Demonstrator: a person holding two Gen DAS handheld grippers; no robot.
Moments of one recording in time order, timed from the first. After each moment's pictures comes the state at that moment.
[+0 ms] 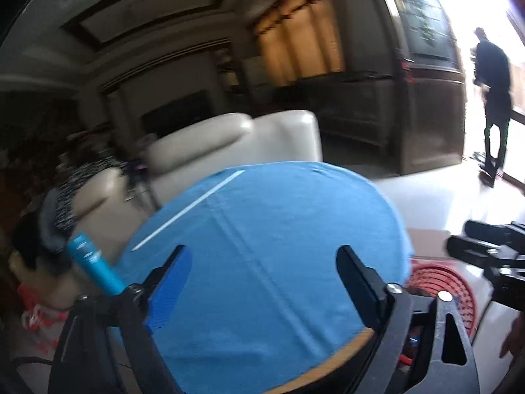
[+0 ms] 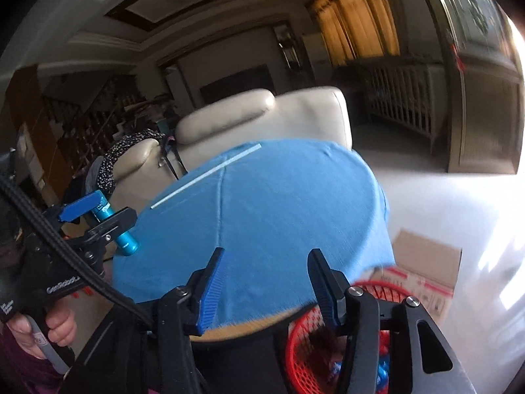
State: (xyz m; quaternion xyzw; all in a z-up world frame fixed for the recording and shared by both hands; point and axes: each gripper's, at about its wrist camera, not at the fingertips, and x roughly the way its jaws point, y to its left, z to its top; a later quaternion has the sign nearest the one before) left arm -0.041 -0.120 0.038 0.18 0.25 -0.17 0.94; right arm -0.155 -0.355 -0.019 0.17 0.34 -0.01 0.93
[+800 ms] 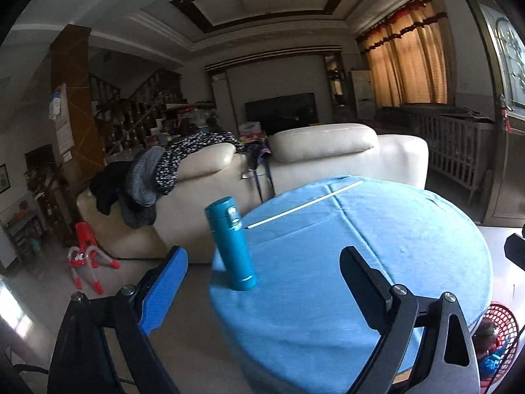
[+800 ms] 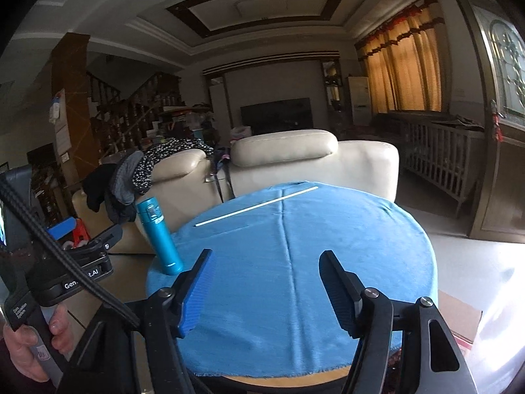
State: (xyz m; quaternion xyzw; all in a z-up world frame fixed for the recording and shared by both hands) left arm -0.028 0.053 0.057 0.10 0.22 0.03 0.97; right arm -0.117 -0.196 0.046 0.08 0.27 0.04 0.96
